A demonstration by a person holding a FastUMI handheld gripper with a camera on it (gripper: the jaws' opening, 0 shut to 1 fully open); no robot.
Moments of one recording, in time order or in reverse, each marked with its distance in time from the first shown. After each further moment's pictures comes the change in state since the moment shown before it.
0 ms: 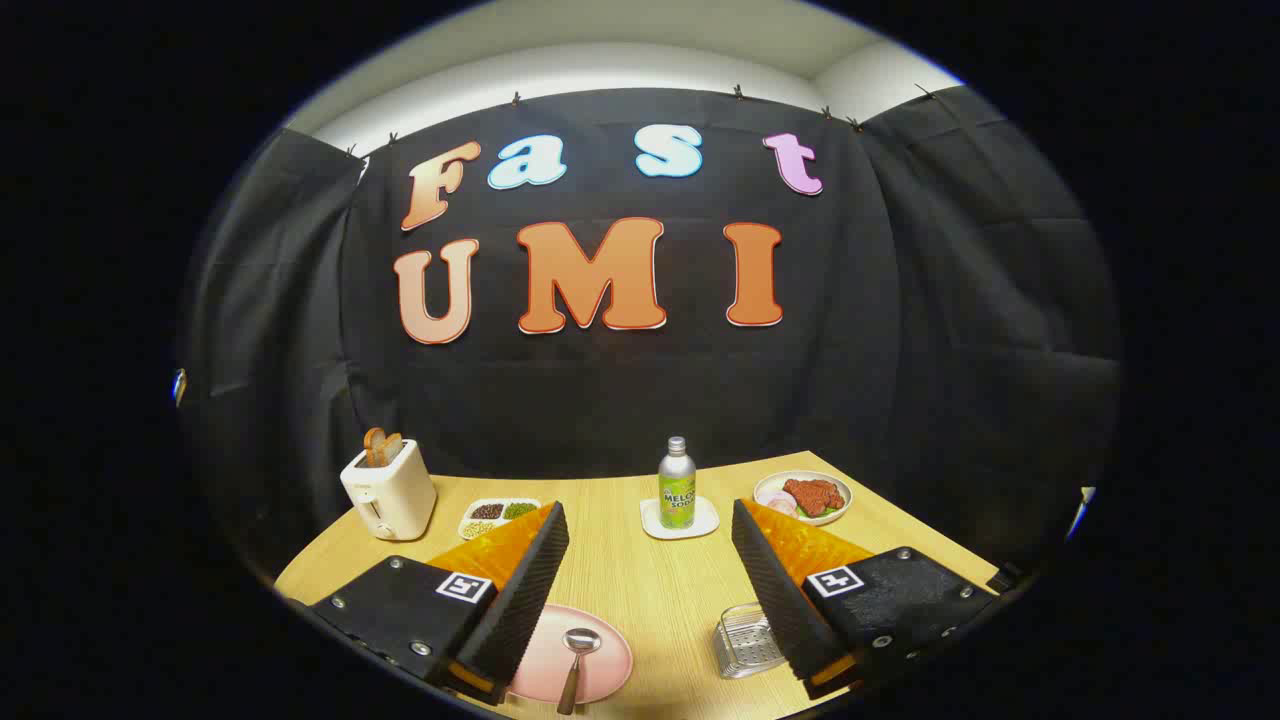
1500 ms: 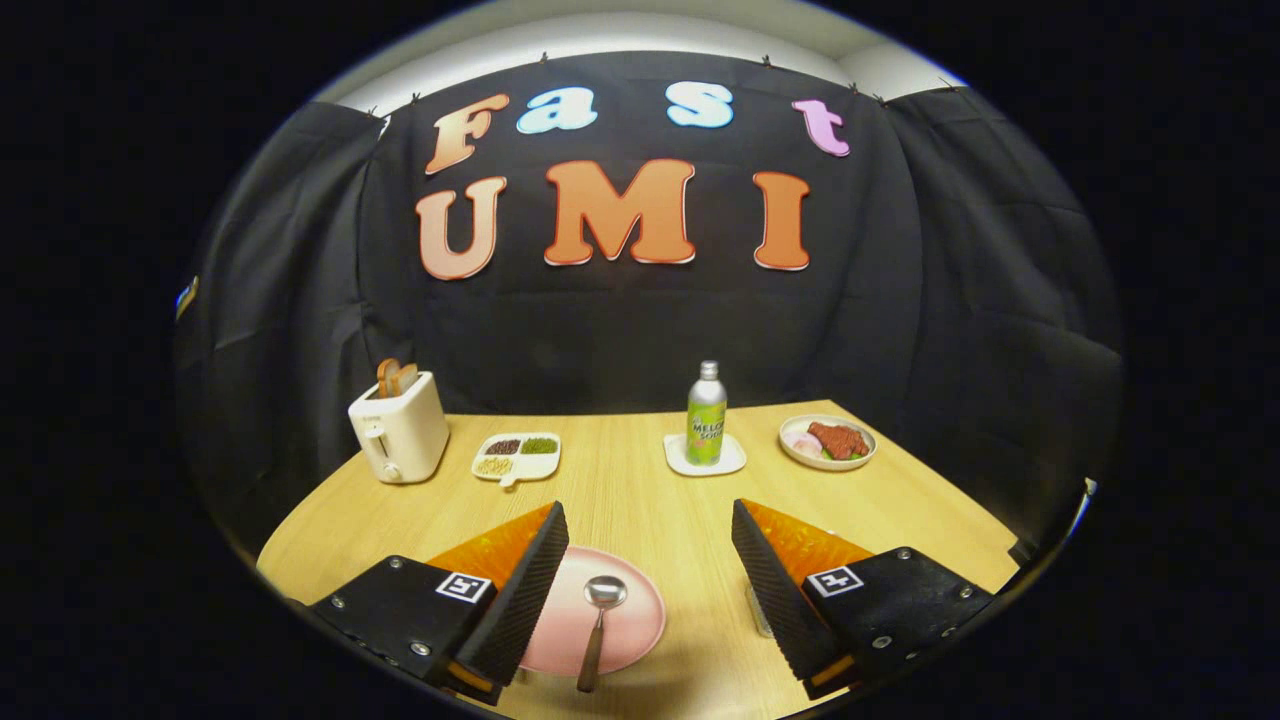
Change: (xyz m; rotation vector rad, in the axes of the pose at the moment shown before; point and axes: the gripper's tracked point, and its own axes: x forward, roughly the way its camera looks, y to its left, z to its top) arm -0.005 0.047 -0.104 -0.049 0.176 0.047
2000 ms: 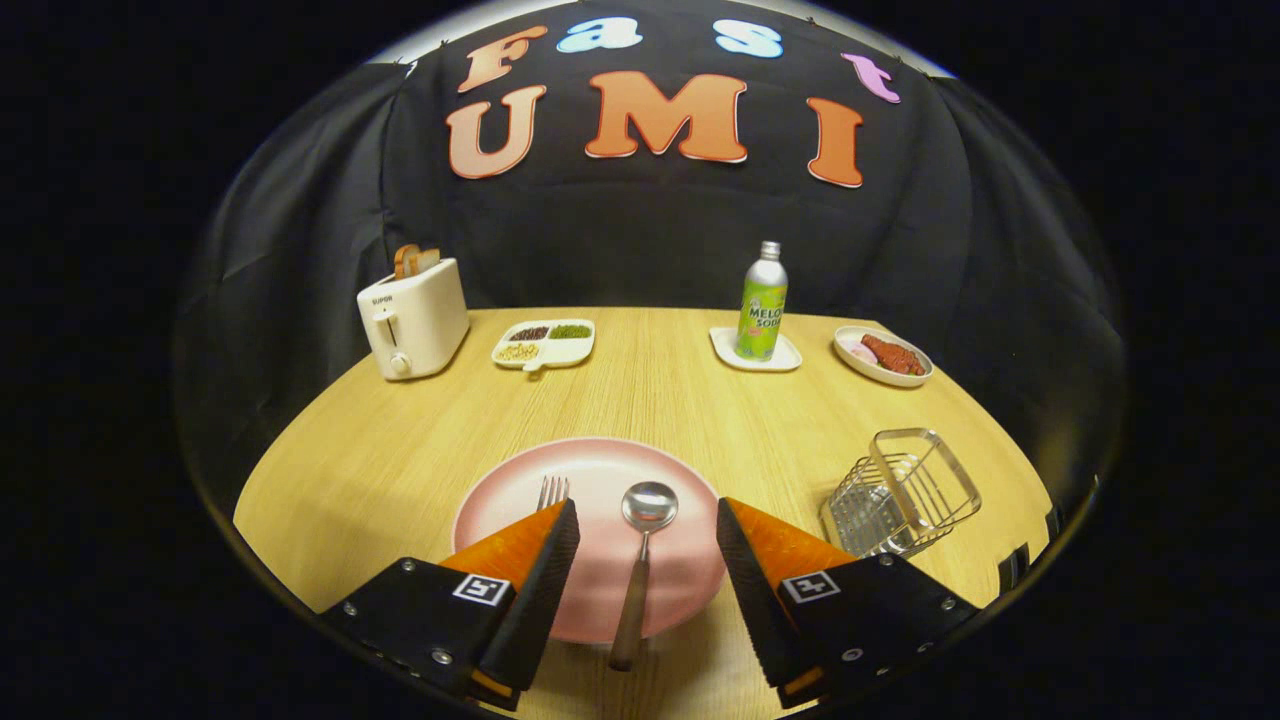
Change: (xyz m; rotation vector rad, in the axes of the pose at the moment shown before) arm 0.024 0.038 -0.108 -0.068 0.237 0.061
